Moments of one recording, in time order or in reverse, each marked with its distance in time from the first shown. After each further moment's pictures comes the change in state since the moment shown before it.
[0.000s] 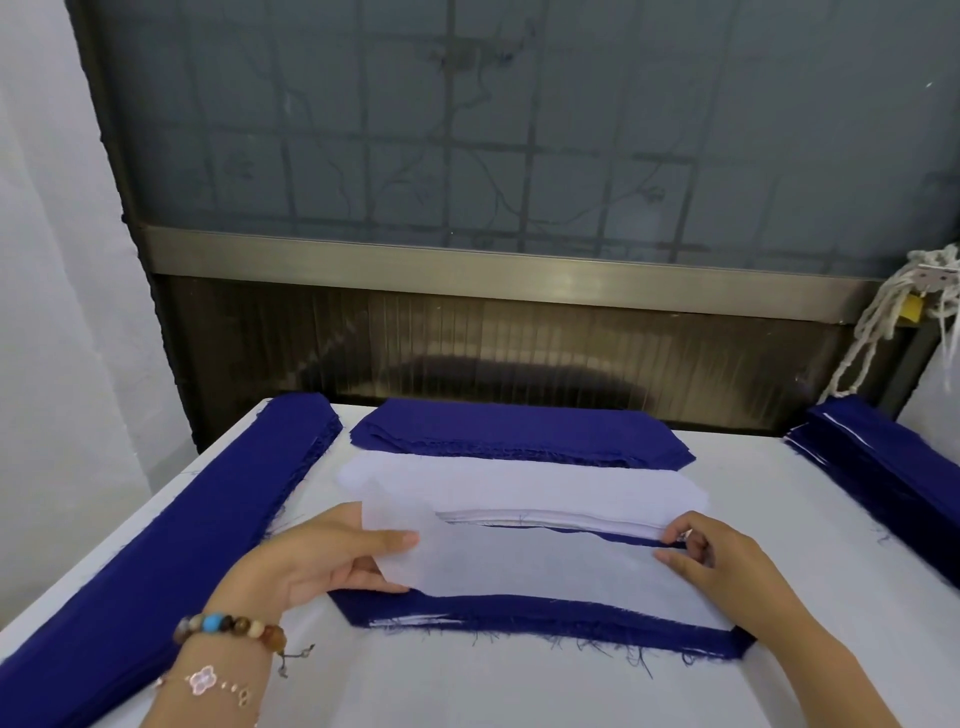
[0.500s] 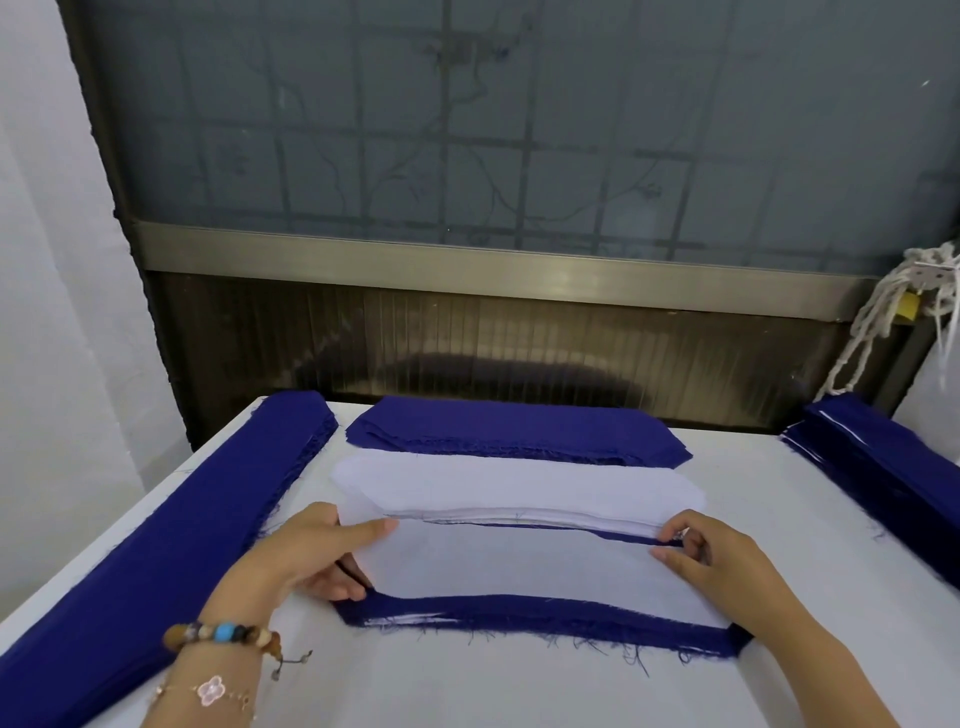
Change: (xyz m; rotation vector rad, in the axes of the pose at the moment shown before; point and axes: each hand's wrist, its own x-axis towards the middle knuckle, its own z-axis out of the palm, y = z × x) left_hand 0.006 -0.006 -0.009 0.436 0.423 -0.079; right_hand -0.002 -0.003 -0.002 0.011 -0.002 0.001
